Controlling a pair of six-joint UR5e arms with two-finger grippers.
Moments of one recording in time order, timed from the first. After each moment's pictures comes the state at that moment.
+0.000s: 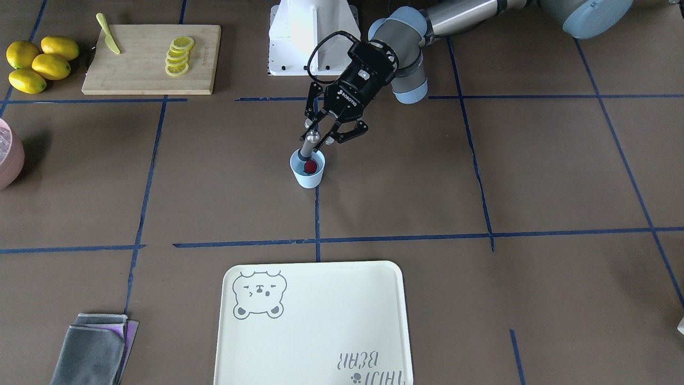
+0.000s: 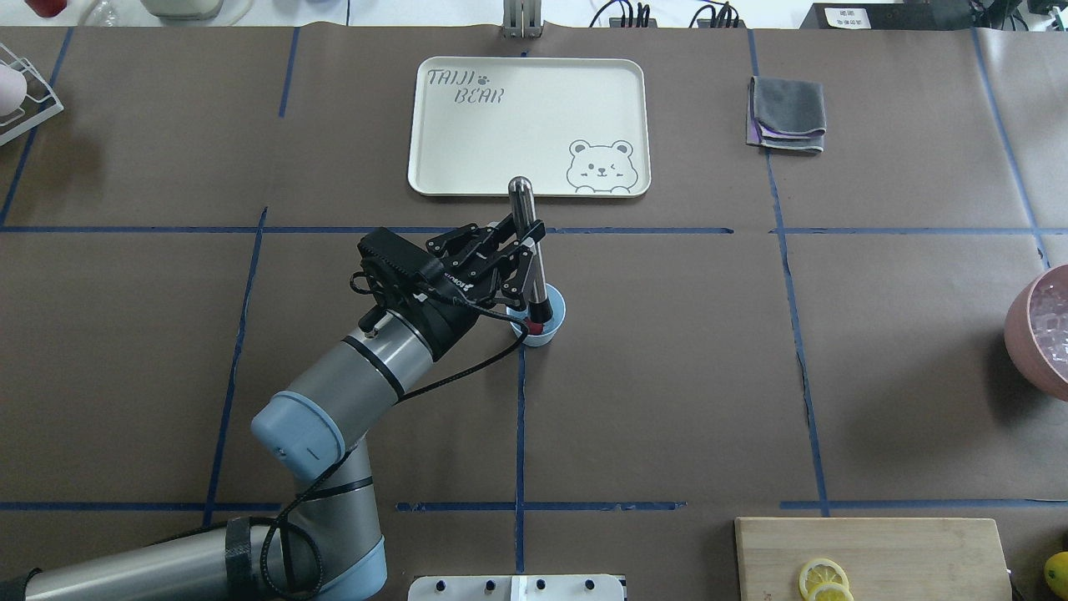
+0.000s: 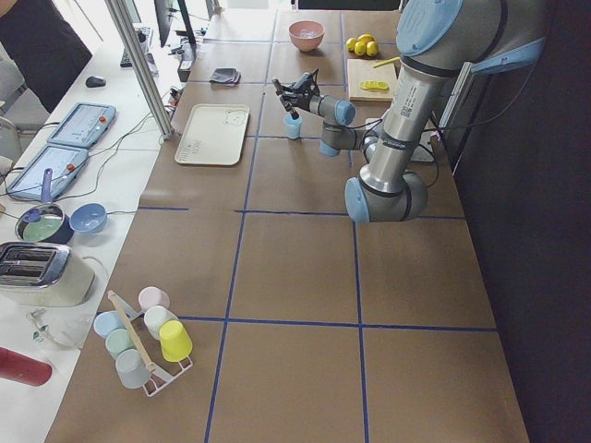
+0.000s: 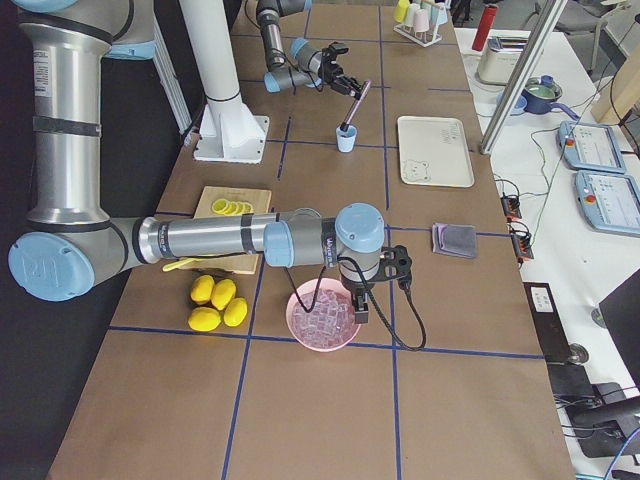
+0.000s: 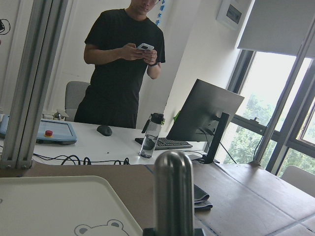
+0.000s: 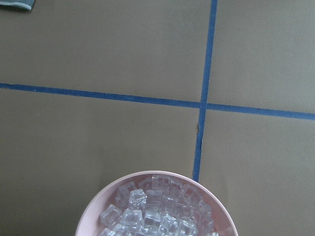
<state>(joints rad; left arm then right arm) -0.31 -2.18 -1.48 -3.08 -0.98 -0.68 1.56 -1.65 1.77 -1.57 2.40 -0.01</state>
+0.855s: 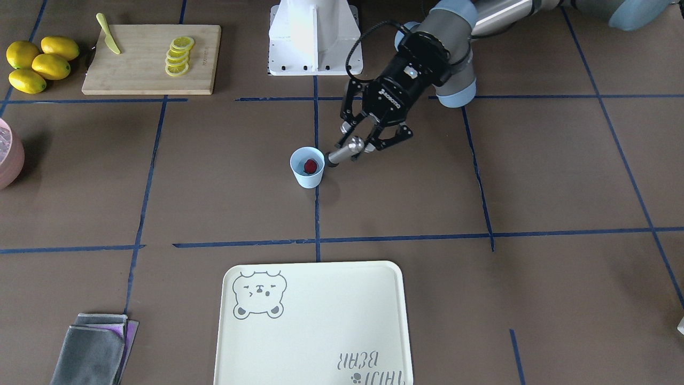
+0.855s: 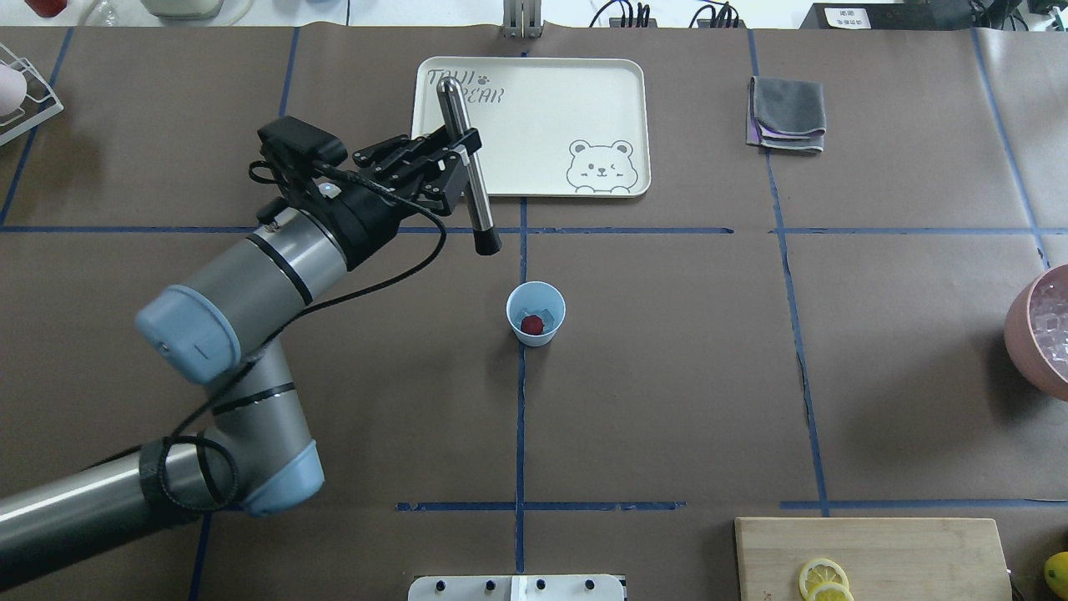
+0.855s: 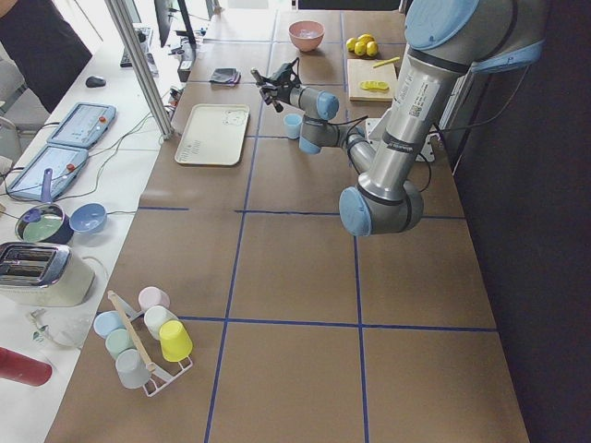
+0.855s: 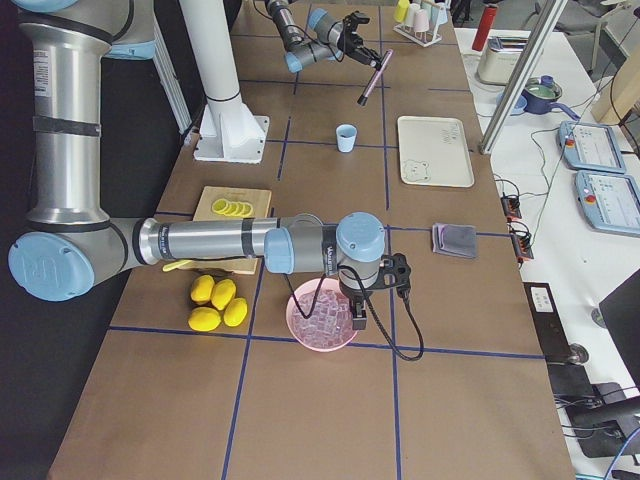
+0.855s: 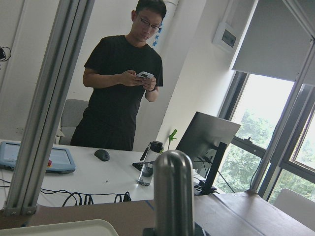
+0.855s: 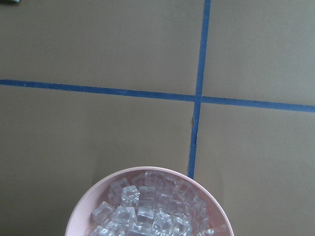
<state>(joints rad) -0.54 -2.04 -1.62 -2.95 -1.22 -0.87 1.56 -1.65 1.74 -1.57 2.41 -0.01</state>
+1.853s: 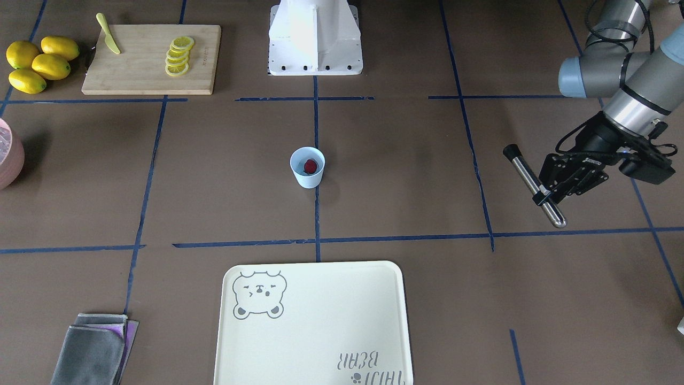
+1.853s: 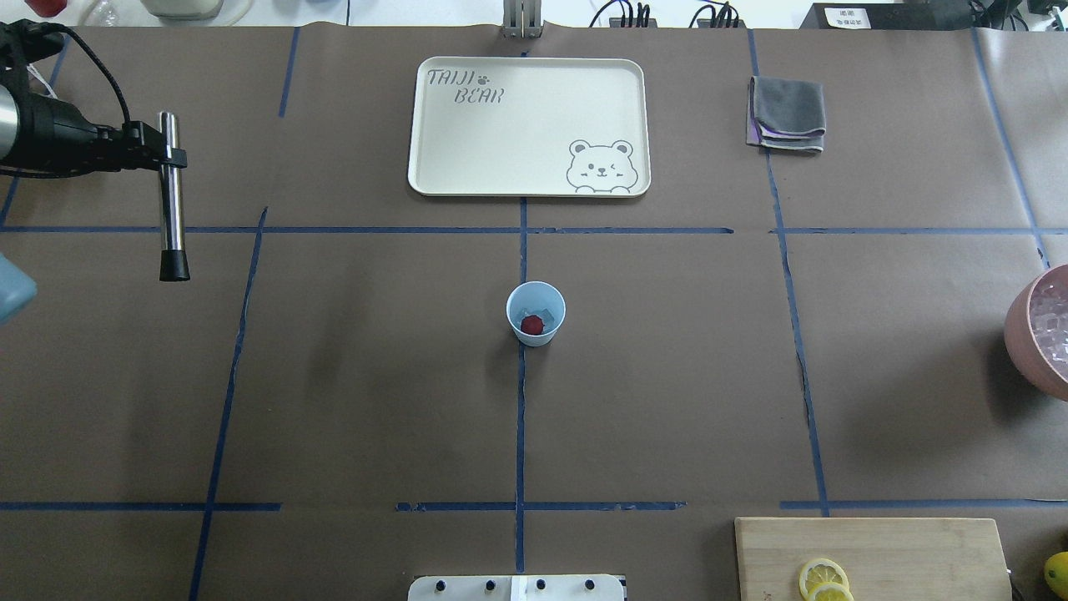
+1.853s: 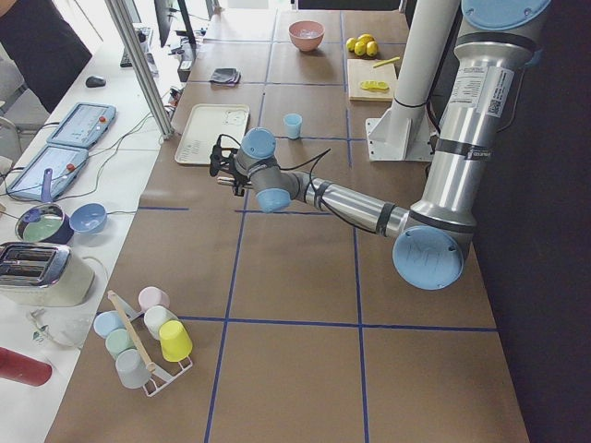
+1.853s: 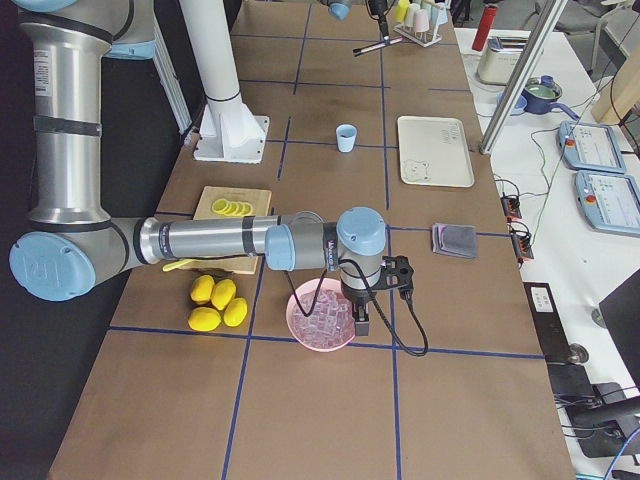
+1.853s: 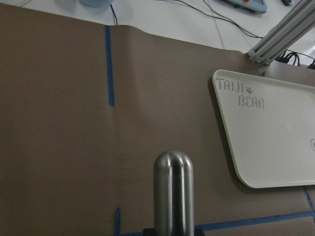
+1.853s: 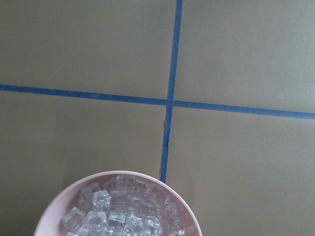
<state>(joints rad) -1.08 -1.76 -1.63 -2.39 -2.21 -1.09 1.56 -1.64 1.74 -1.56 2.31 0.00</state>
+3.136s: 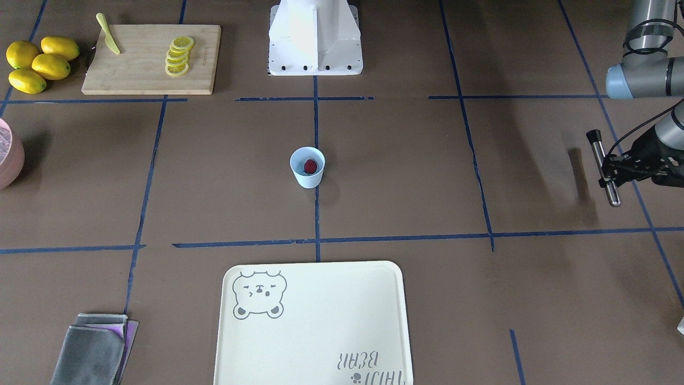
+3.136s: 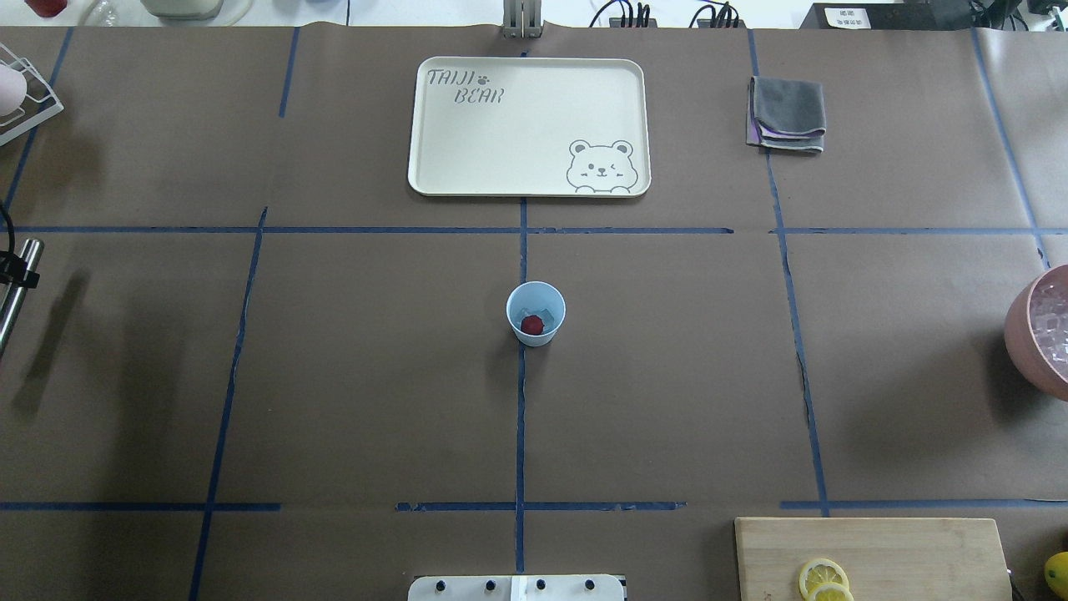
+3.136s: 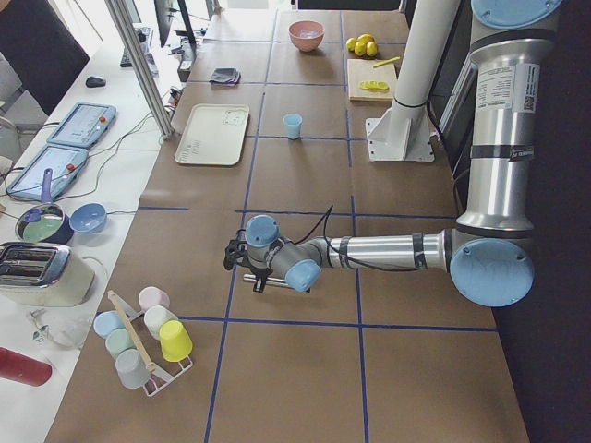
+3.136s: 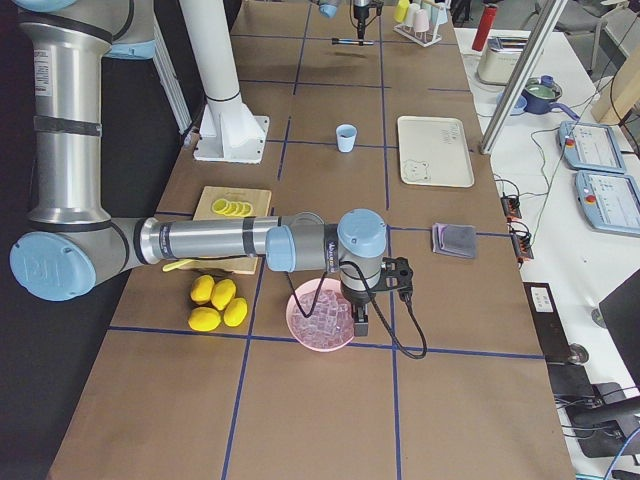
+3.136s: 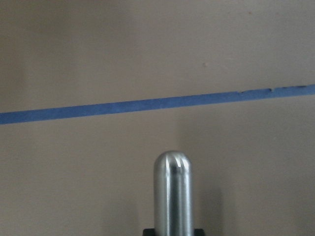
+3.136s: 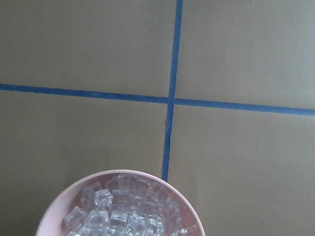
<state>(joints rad) -1.16 -1.56 -1.40 -2.29 -2.25 -0.55 1.56 -1.64 1.74 -1.57 2.32 0.00</state>
